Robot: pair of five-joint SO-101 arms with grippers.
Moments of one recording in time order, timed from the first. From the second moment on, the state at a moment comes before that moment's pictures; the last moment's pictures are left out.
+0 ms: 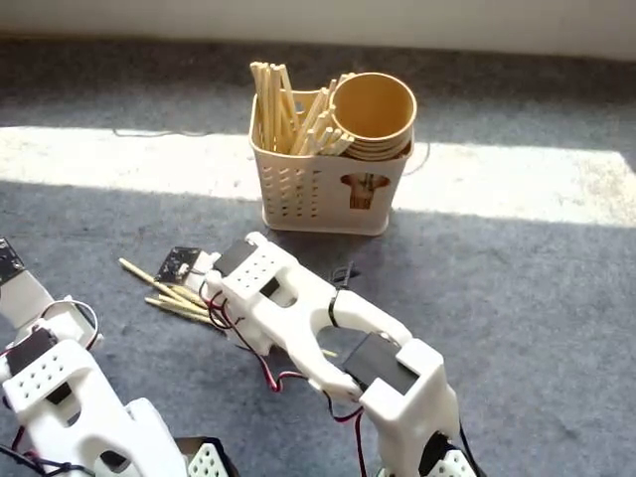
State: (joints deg) left arm -49.1 -47.5 71.3 45.1 2.9; right arm -54.0 20.6 7.5 73.8 24.9
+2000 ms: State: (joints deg) left arm -47.0 -47.5 71.3 45.1 2.9; right arm -52.0 26.5 1.6 52.4 20.8
